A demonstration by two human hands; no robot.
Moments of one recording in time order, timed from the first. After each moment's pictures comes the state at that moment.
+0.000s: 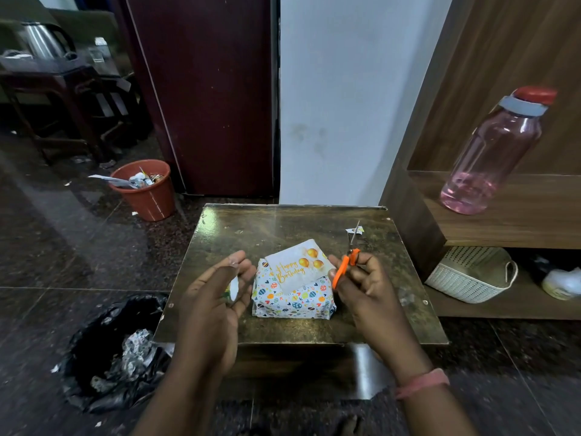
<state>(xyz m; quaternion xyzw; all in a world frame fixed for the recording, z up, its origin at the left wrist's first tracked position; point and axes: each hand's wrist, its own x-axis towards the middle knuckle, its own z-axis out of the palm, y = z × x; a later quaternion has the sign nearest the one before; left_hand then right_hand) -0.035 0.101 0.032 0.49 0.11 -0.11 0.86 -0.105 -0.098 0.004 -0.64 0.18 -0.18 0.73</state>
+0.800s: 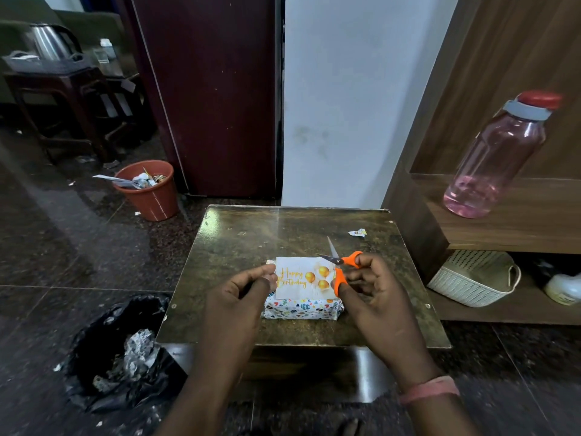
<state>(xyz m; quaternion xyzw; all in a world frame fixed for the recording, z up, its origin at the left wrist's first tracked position) -0.052 0.095 0.039 0.70 -0.02 -0.10 0.70 -0.117 -0.104 0.008 -0.78 0.15 -0.23 0.56</state>
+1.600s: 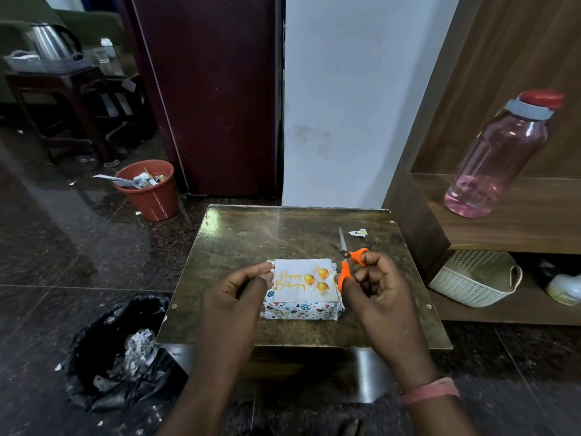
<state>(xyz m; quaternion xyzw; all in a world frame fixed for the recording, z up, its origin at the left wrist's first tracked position) -0.054 0.097 0.041 0.71 -0.03 -0.07 0.70 -0.114 -0.098 0.013 -0.73 0.14 -0.28 0.61</state>
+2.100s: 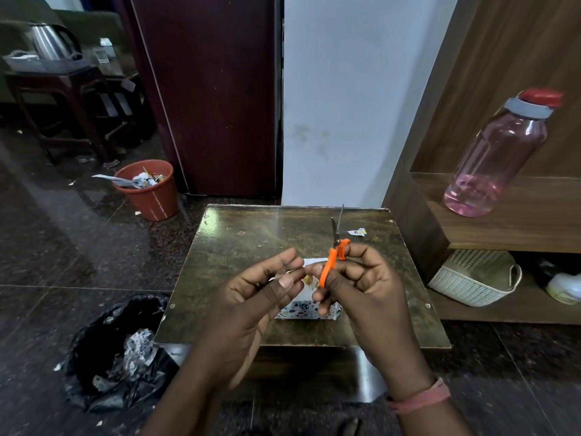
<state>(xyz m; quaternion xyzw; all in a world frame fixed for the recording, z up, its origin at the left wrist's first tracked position) -0.053 0.092 0.041 0.49 -0.13 -0.24 0.83 -0.117 -0.067 0.057 -0.59 0.06 -0.21 0.78</state>
